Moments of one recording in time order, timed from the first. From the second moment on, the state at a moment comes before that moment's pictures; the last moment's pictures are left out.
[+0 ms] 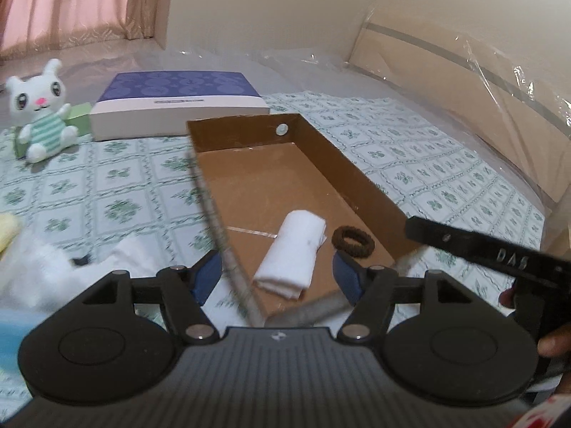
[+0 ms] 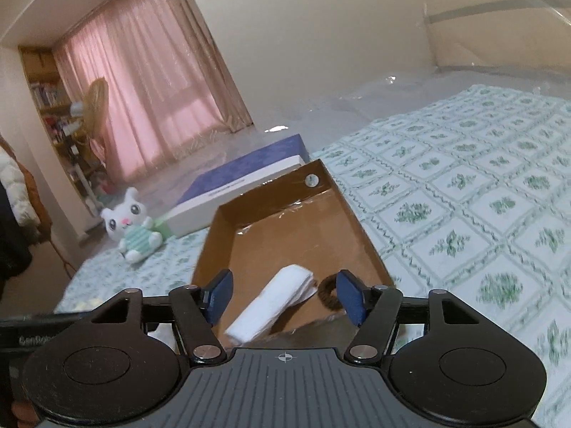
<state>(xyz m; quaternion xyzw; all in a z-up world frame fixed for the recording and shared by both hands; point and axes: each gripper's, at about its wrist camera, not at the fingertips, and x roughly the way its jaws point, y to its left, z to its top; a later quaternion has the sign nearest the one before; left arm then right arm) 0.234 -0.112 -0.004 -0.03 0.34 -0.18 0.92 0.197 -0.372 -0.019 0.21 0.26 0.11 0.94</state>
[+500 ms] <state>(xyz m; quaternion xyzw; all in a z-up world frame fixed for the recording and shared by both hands) 0.137 -0.014 0.003 -0.04 0.34 -0.10 0.94 0.136 -0.319 -0.014 0.21 0.29 0.17 0.92</state>
